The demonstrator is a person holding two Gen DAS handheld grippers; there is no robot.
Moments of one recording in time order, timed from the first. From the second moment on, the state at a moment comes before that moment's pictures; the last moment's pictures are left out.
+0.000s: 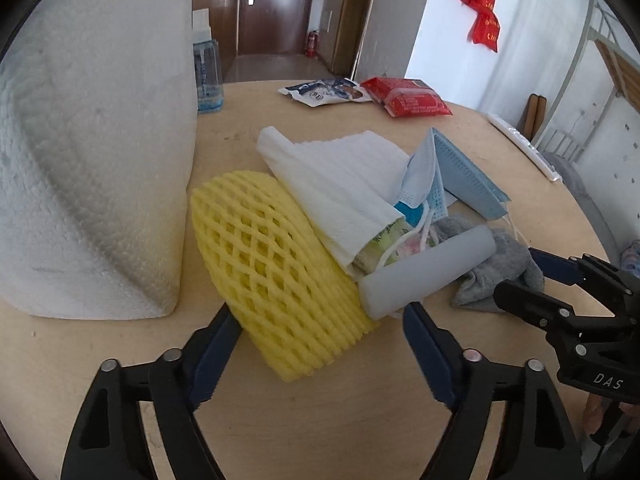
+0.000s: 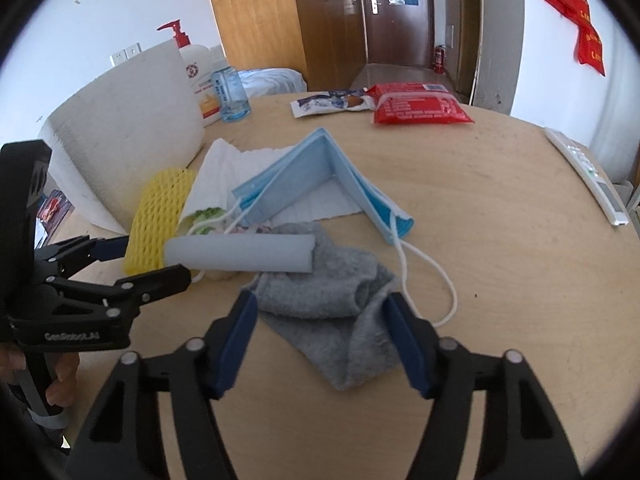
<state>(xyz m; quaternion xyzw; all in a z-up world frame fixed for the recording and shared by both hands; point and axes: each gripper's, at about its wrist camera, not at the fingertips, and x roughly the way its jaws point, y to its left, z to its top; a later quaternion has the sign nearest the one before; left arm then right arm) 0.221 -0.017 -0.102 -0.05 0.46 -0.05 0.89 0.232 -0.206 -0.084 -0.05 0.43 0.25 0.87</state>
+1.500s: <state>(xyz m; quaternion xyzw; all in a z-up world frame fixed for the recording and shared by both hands) 0.199 0.003 -0.080 -0.09 0.40 -0.06 0.91 0.227 -0.217 -0.087 -0.04 0.44 0.23 0.87</state>
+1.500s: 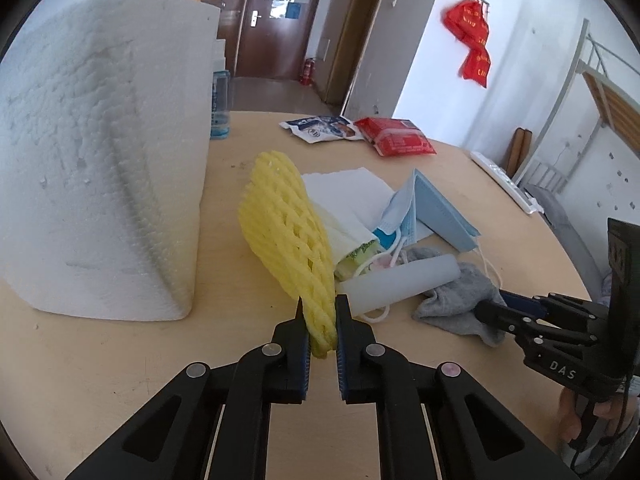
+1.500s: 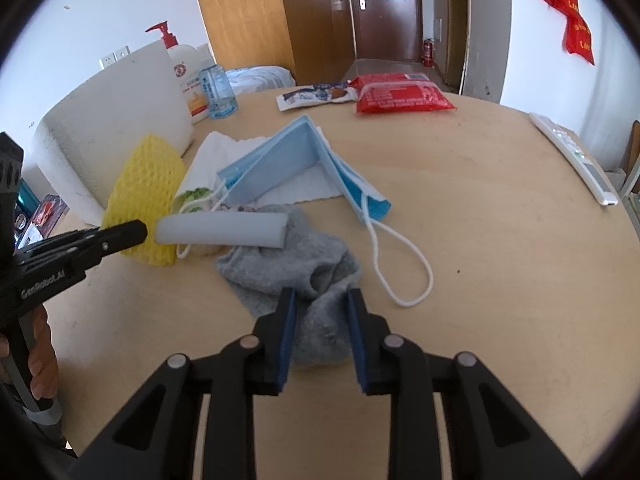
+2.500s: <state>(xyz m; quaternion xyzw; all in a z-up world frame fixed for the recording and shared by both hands) 0.144 0.004 -0.021 -0.07 0.31 -0.05 0.95 0.176 -0.237 -0.030 0.00 0.36 0.23 0.90</state>
